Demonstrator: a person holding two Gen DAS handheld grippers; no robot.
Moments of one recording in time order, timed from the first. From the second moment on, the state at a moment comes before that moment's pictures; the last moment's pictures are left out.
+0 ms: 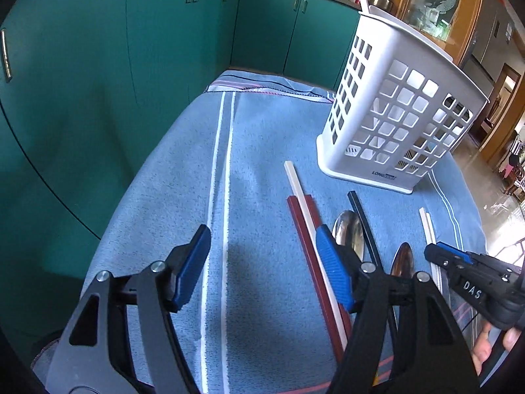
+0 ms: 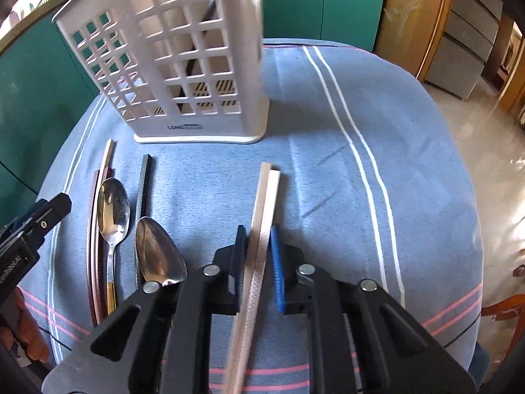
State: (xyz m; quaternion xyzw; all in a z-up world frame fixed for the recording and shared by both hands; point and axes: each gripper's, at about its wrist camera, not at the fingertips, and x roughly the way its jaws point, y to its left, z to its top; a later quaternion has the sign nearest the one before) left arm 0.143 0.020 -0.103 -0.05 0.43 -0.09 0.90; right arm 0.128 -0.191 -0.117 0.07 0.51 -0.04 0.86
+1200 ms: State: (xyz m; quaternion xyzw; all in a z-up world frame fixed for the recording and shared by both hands) left arm 0.145 0.002 -0.117 0.03 0.45 -0.06 0.89; right arm 0.102 -0.254 -0.118 0.16 0.48 -0.07 0.86
